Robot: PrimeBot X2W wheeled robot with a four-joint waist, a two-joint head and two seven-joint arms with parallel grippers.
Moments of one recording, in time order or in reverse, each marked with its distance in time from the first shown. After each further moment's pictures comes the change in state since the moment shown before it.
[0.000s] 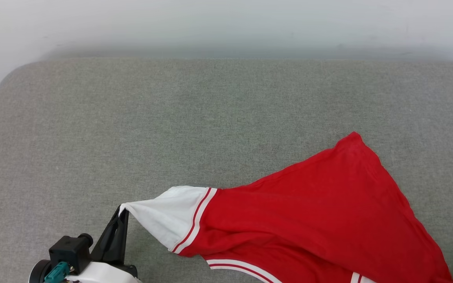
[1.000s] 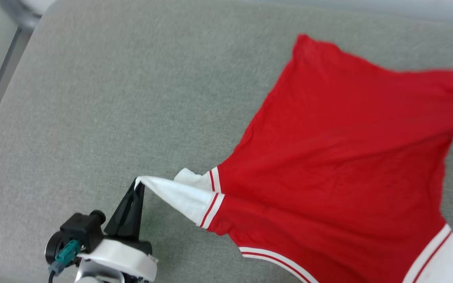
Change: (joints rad) left arm -0.124 -0.061 -0.018 0.042 0.015 -0.061 -0.035; right arm -0.938 -0.040 0.187 0.245 -0.145 0.000 0.223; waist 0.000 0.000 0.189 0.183
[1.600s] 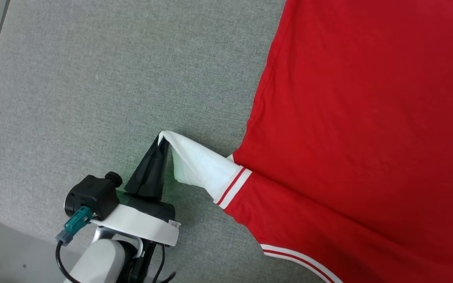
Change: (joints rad) left arm -0.160 -0.033 -0.056 -0.061 -0.018 -0.026 -0.004; right arm -0.203 0.153 -0.210 0.166 -0.151 0.000 0.172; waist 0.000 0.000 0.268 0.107
